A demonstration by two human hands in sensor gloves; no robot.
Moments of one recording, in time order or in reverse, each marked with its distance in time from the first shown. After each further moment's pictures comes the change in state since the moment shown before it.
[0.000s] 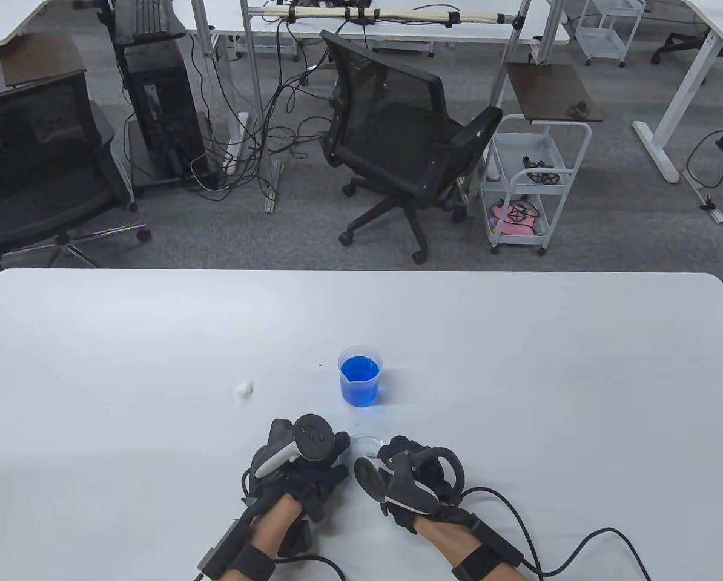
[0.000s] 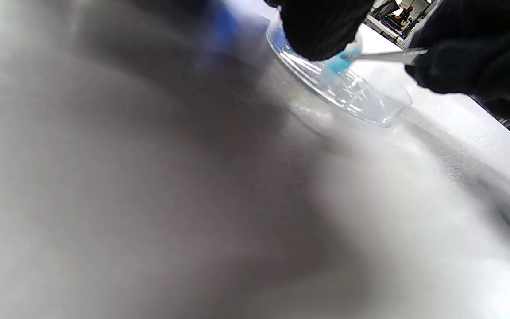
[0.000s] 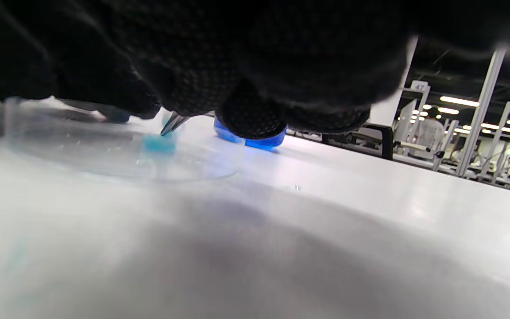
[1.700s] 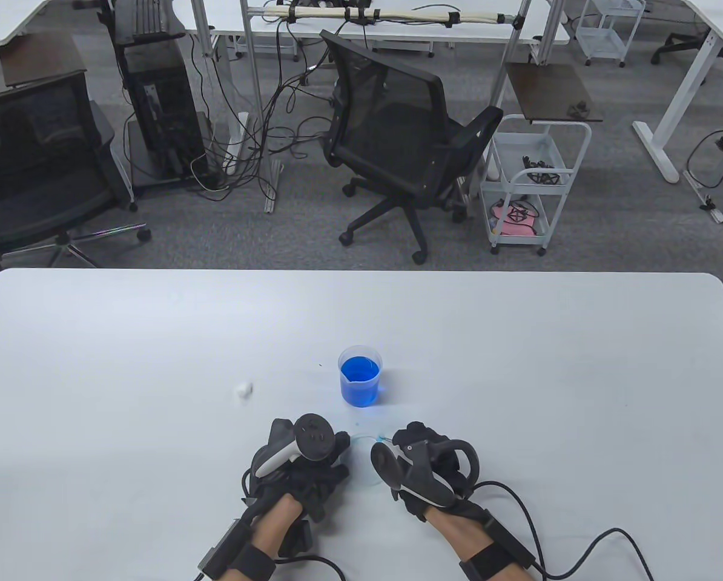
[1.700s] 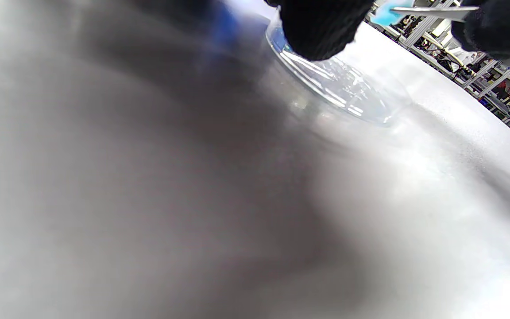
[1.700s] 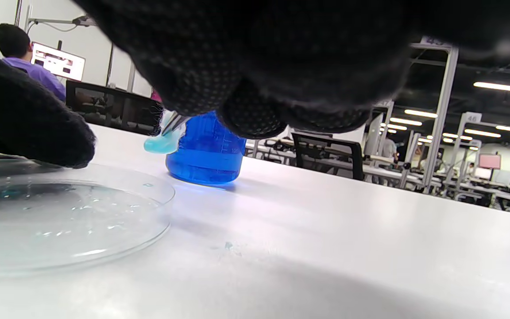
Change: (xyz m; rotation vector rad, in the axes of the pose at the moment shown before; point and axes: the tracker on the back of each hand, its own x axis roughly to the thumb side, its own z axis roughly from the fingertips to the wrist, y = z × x) left_hand 0.002 0.000 0.000 -0.003 0.007 -0.002; right_hand -0.023 -0.015 -0.001 -0.045 0.083 -0.005
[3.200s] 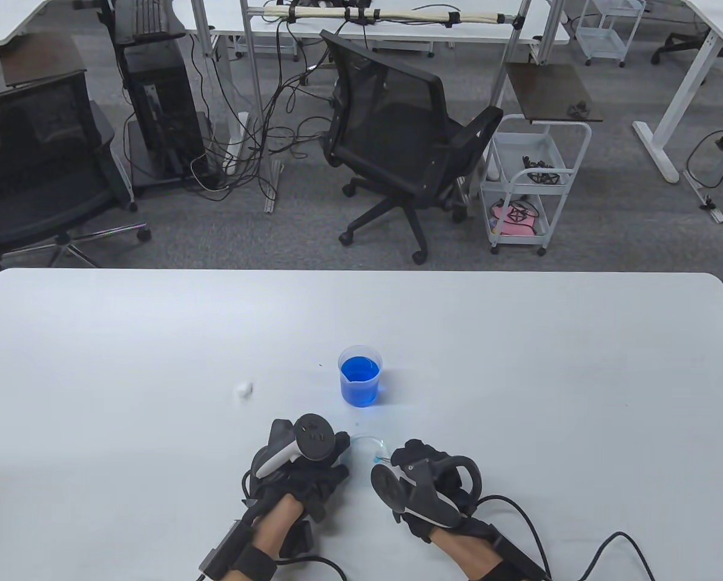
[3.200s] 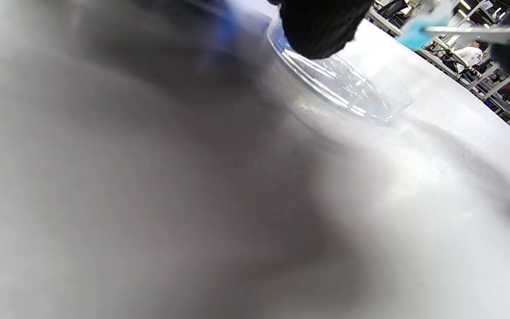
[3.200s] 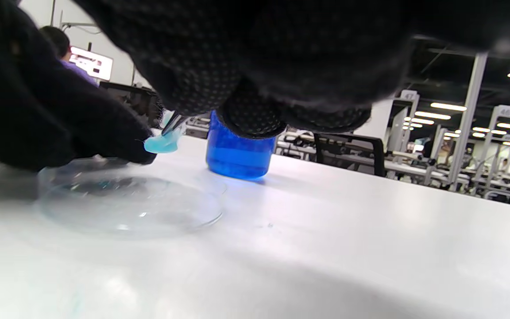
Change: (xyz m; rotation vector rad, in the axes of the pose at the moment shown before) left_hand -0.002 0.001 0.000 -0.005 0.013 0.011; right_hand 0.013 -0.005 0.023 0.032 -0.086 -0.016
